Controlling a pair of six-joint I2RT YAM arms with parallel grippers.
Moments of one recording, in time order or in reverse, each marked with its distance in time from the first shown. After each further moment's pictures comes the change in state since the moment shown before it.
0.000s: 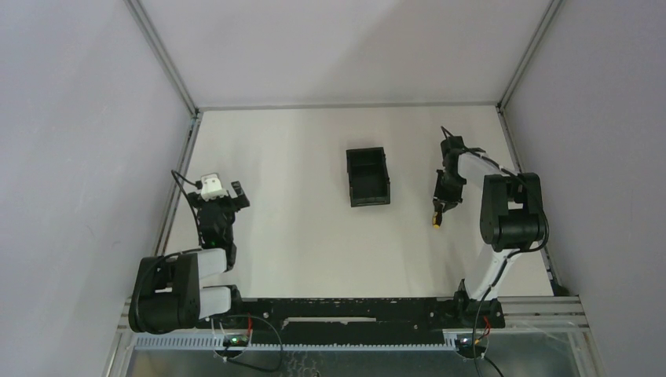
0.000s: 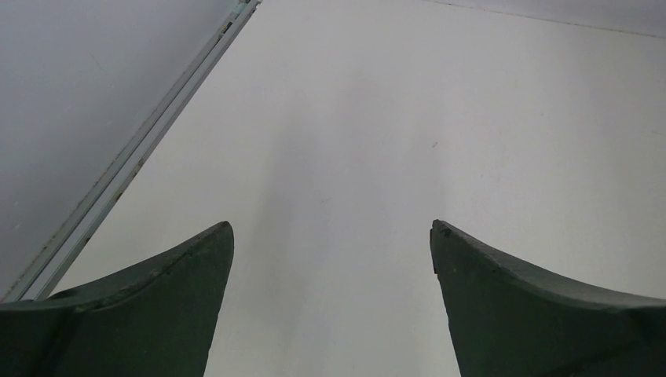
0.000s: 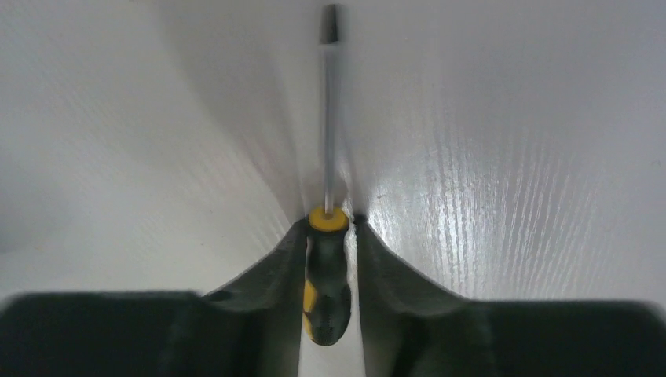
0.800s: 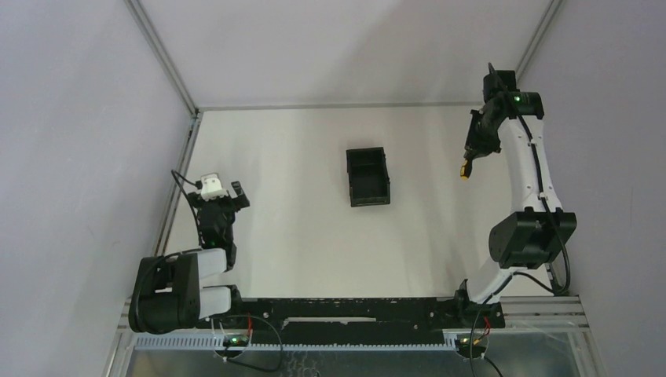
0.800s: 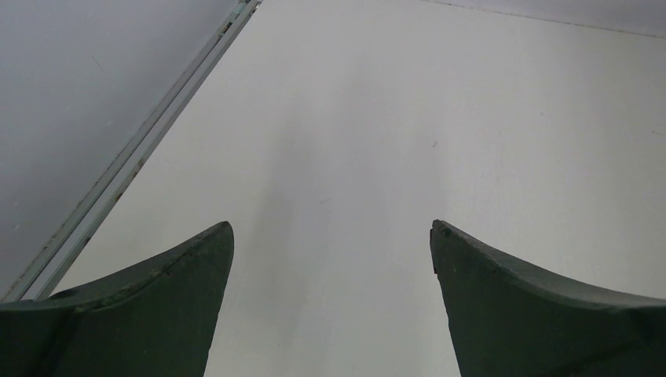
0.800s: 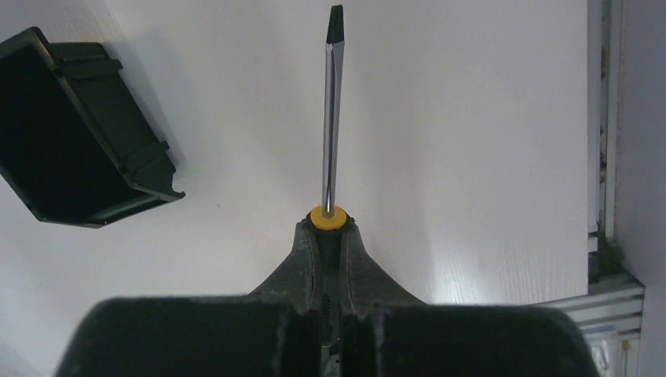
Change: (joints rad) left arm 0.000 0.000 0.000 0.000 0.000 0.000; right arm -0.070 -0.169 0.663 -0.515 0.021 -0.085
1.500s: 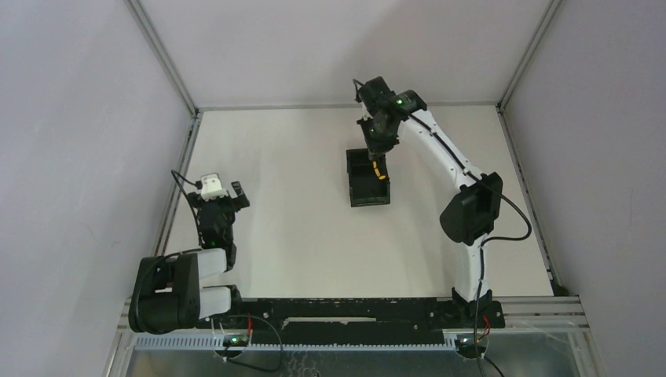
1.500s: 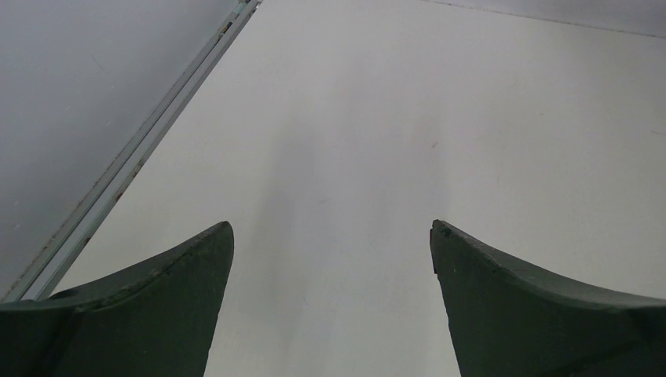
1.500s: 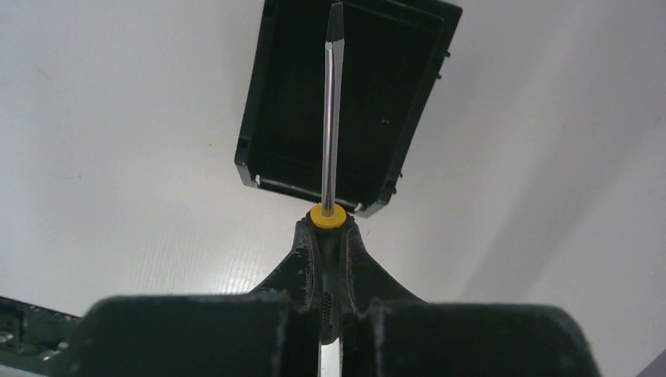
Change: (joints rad) left arm 0.000 0.000 0.000 0.000 0.000 0.000; right arm 0.556 0.335 0.302 0.037 -0.004 -0.052
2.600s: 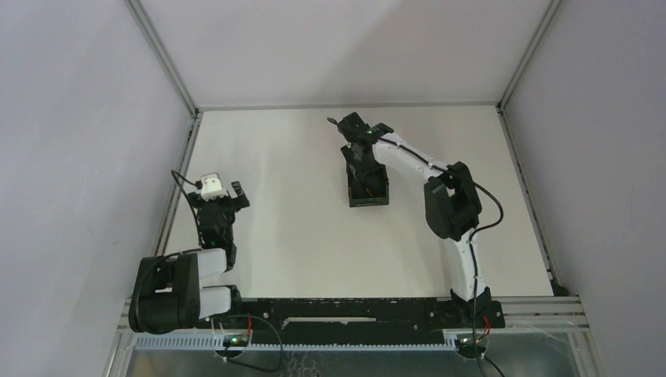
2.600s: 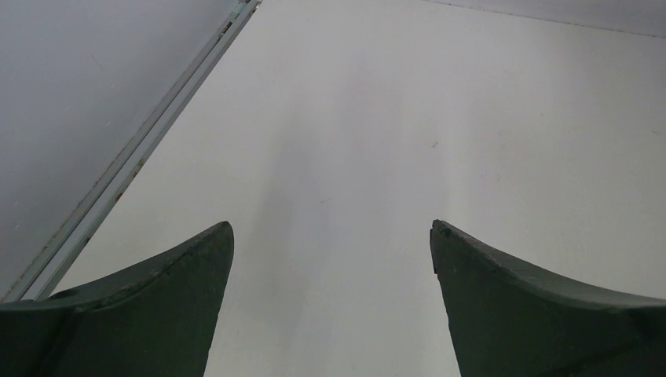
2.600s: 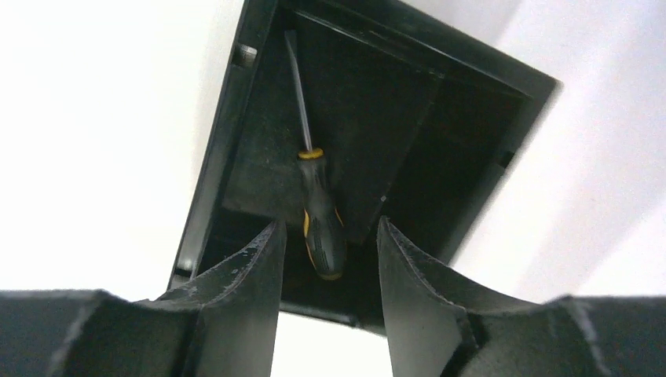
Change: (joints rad) left arm 0.000 0.000 0.000 0.000 0.000 0.000; right arm 0.098 0.145 -0.295 0.384 0.151 -0.108
